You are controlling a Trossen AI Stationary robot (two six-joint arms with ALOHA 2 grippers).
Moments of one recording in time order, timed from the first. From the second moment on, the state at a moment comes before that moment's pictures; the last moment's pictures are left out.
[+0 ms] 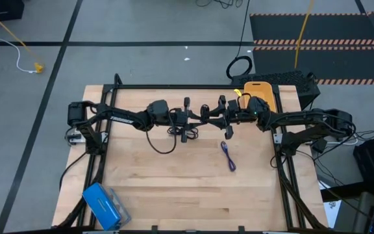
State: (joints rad) left arm 0.19 1.73 0.93 0.89 0.31 0.31; right arm -0.31 1.27 0.54 0.87 -0.42 0.20
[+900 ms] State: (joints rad) left arm 0.19 1.67 0.93 0.76 0.28 0.20; right arm -0.32 1.24 0.54 0.88 -0.42 0.16
